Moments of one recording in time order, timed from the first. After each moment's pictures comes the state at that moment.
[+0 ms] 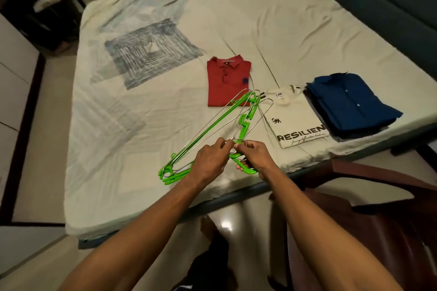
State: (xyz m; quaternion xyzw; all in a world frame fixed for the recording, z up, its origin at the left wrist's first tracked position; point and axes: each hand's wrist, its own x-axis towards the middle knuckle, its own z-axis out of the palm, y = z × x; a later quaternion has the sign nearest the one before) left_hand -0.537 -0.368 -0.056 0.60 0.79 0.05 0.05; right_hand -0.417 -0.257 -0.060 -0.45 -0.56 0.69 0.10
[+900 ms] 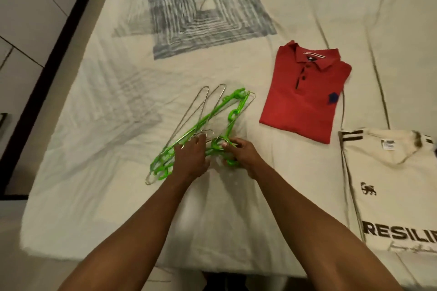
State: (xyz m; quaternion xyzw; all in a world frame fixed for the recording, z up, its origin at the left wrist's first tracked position) left_hand -0.800 -0.304 -0.299 0.32 0.93 0.02 0.15; right_hand -0.717 -0.144 -0.289 -0.38 -0.57 0.72 -0.07
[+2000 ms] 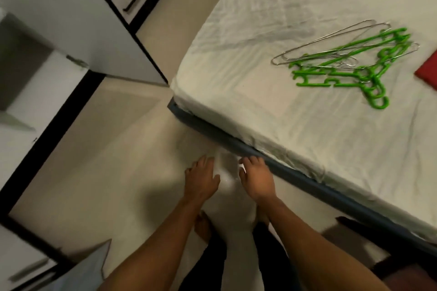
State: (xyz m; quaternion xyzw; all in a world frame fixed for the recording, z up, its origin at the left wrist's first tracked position) left_hand -0.528 -0.724 -0.336 0.01 0.94 0.11 0.31; right_hand -0.517 -0.542 -0.343 0.01 -0.96 0.21 -0.17
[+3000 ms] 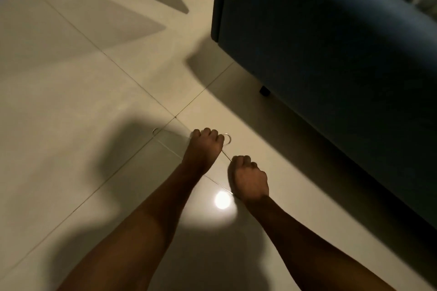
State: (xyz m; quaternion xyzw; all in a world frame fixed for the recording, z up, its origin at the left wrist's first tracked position) left_hand -0.597 -0.852 -0.874 0.20 0.98 -0.03 0.02; right_hand -0.547 -0.697 -0.857 0.11 -0.98 -0.05 -0.17
